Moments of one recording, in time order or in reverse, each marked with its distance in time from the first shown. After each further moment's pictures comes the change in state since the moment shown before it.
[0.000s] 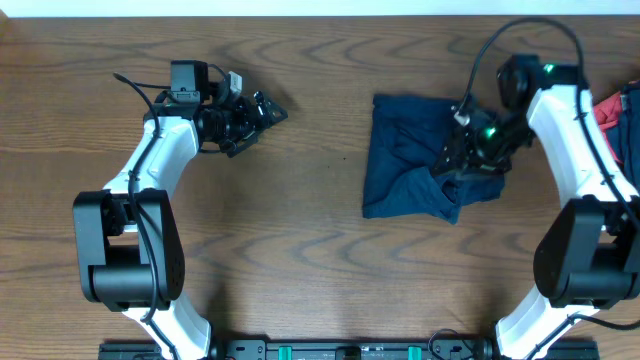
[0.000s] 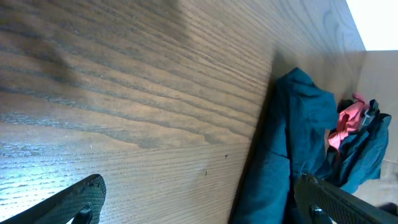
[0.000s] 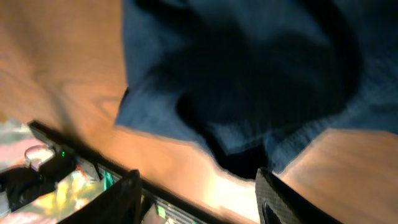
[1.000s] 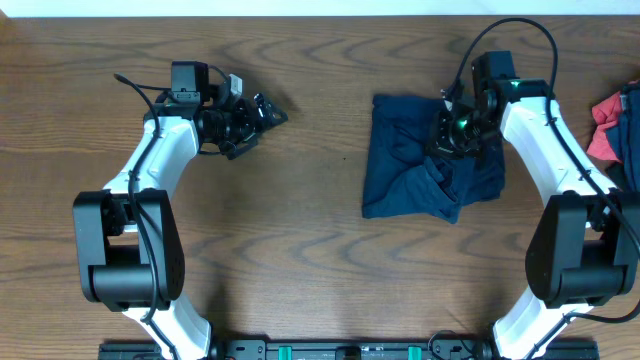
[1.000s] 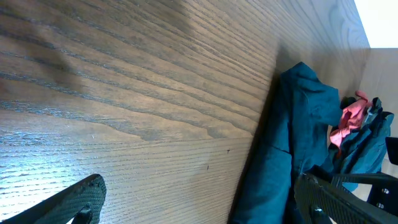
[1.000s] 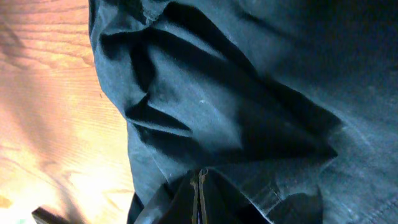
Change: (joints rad) left arm 0.000 0.000 0.000 -0.023 0.000 0.001; right arm 0.087 0.006 -0.087 0.405 0.043 0.328
